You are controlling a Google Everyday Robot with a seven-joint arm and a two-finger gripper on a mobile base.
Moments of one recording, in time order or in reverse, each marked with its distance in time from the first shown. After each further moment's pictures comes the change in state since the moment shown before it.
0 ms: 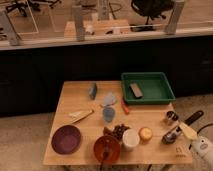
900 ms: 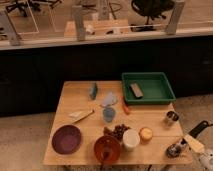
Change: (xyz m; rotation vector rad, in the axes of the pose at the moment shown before) arm 0.015 0.007 -0.060 0.020 0.035 0.023
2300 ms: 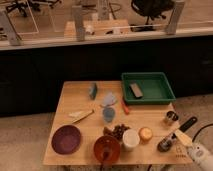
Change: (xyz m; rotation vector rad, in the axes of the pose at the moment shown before) arm 0.026 -0.011 0.038 -0.025 0.020 0.024
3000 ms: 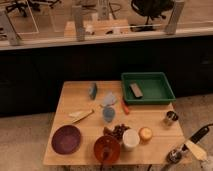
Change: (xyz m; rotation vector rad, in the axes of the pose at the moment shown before) arm -0.018 0.006 -0.057 -0.004 -0.017 -0.005
